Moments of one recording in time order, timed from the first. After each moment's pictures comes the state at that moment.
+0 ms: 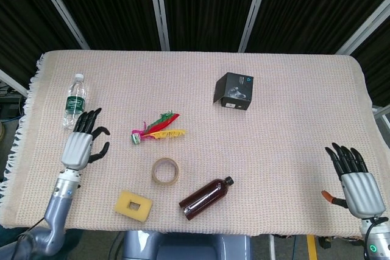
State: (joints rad) left arm -0.42 -1.70 -0.20 -1.13 1.50 1.32 -0.06; right arm 0.09 -1.11 0.01 -1.57 -1.62 1.49 0.00
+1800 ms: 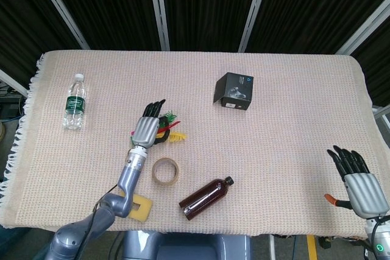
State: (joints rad) left arm -0.88 -2.27 -0.29 -0.36 1.33 1.06 -0.29; right arm 0.10 -1.07 -0.01 -1.55 -1.59 1.42 0.08
